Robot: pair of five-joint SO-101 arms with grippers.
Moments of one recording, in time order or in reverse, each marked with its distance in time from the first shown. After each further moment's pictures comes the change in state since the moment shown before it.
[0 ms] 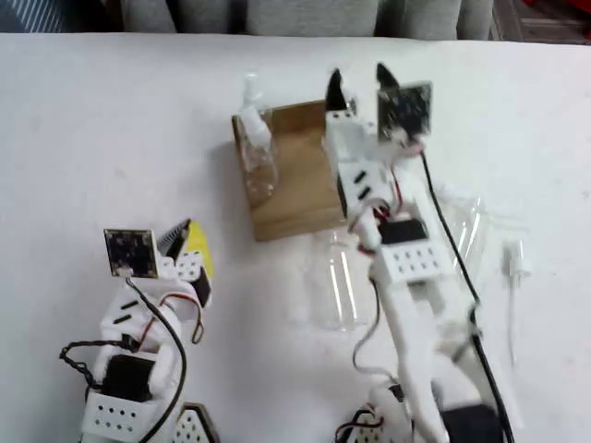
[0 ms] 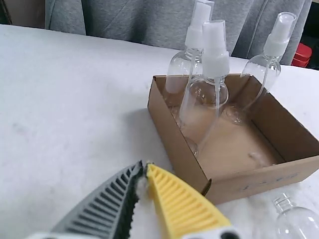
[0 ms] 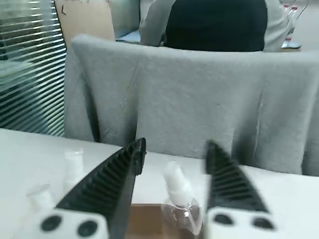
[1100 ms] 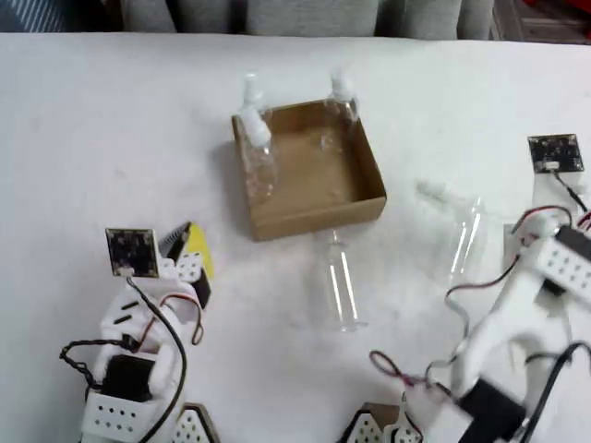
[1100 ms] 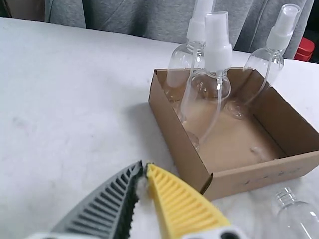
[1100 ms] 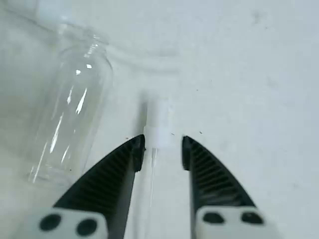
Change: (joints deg) left arm 0.0 0.0 0.0 1.4 0.0; right arm 47.1 15.1 -18.6 63.3 36.6
